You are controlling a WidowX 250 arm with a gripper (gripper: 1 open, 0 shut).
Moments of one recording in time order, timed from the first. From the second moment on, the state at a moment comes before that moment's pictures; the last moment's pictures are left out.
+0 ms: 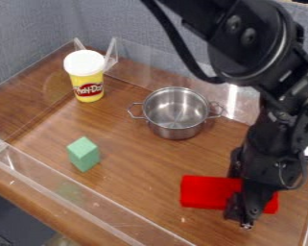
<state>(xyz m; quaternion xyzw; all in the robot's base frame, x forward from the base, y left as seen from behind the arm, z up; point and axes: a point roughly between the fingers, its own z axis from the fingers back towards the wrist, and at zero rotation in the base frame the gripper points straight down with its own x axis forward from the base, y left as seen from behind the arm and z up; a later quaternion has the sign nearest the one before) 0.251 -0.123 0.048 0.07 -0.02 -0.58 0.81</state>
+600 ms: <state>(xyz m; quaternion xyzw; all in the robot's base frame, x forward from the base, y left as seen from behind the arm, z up) 0.254 -0.126 0.041 0.07 -0.03 -0.59 0.80</state>
